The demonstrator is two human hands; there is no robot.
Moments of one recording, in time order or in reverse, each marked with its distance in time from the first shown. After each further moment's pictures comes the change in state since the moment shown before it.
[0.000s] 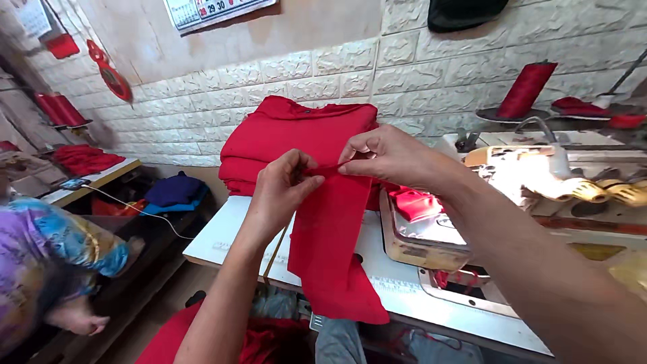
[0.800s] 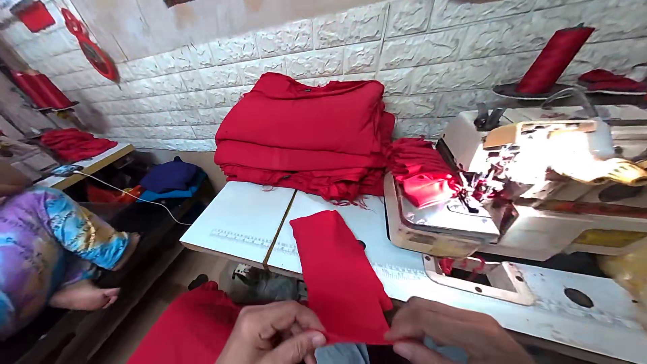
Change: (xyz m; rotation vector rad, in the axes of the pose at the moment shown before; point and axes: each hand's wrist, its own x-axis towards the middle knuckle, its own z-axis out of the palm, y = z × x) left_hand -0.179 0.012 0.011 -0.377 -0.218 -0.125; right_hand -0.201 -0.048 0.088 0.268 0.020 0.037
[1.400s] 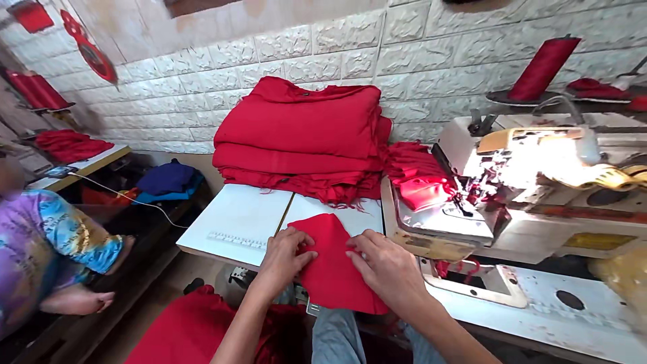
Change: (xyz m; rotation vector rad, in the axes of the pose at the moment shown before) left_hand 0.097 -0.079 -0.012 0.627 -0.018 -0.348; right_hand 0.070 0.082 0.042 -0.725 0.315 0.050
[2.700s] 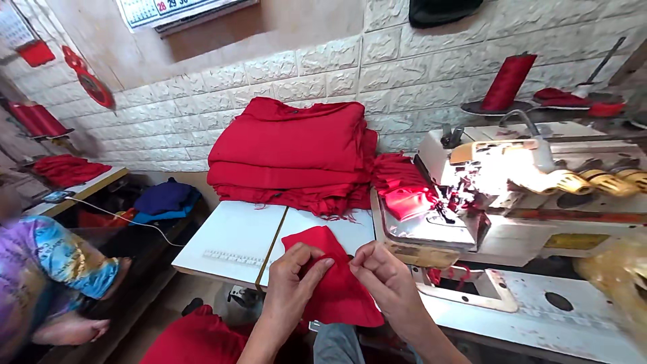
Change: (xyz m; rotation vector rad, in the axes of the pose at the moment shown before) left_hand -0.019 0.042 0.015 -0.389 0.409 0.376; right_hand -0.010 -0.011 -0.009 1.049 0.159 0.186
